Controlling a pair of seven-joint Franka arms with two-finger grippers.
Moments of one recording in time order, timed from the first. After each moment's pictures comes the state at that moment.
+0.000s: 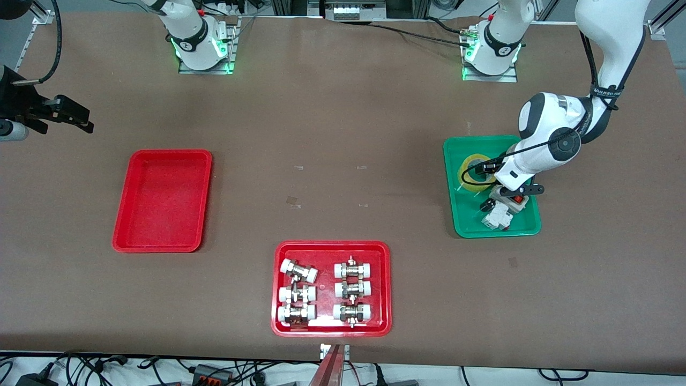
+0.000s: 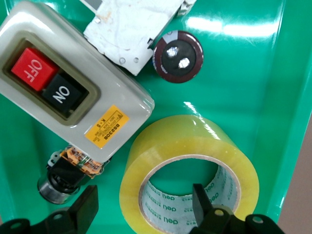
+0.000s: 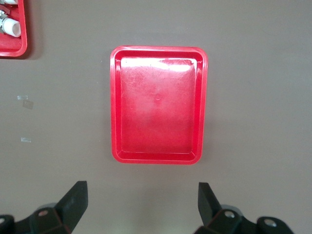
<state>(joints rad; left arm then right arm) 0.25 0.30 -0.35 -2.31 0.04 2.37 -0.23 -0.06 -0.04 0.02 -1.71 -0.01 1.63 -0.06</state>
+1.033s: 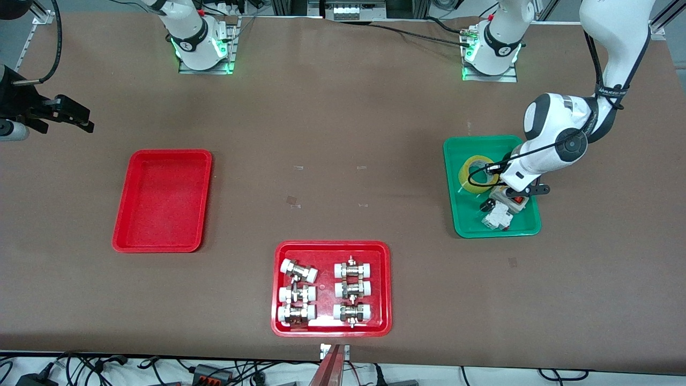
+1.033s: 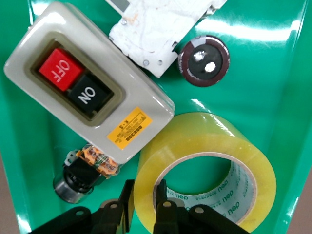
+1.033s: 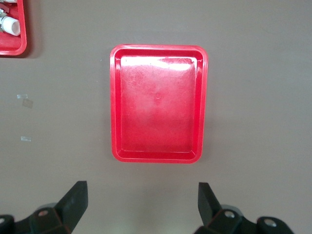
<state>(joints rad) 0.28 0.29 -0.35 -2.31 0.04 2.36 -0.23 -0.06 -0.04 0.02 -1.71 -0.01 1.63 -0.06</state>
